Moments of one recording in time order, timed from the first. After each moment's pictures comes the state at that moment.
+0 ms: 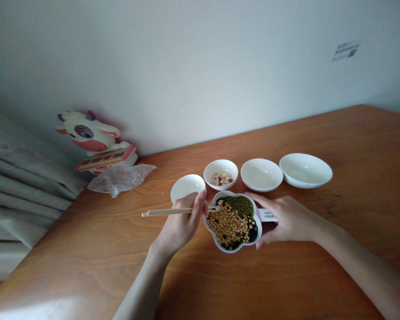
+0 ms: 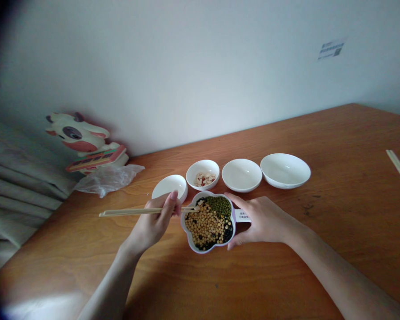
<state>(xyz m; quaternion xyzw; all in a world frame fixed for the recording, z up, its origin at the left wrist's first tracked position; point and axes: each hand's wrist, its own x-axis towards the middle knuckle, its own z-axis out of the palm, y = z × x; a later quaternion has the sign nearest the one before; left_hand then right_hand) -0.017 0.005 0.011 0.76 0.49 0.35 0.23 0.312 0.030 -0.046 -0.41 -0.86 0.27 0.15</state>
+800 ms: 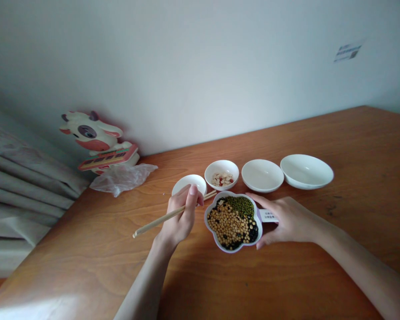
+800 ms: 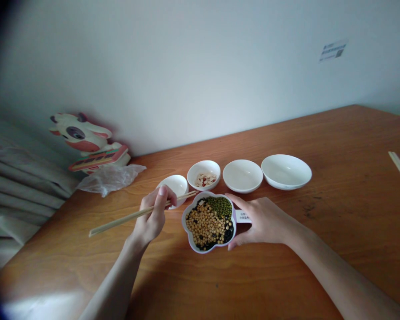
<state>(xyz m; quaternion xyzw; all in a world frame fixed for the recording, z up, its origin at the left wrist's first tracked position) -0.022 0.013 0.006 0.74 0.50 0.41 0.19 0.314 0.031 -0.048 -0.40 -0.86 0.26 0.16</state>
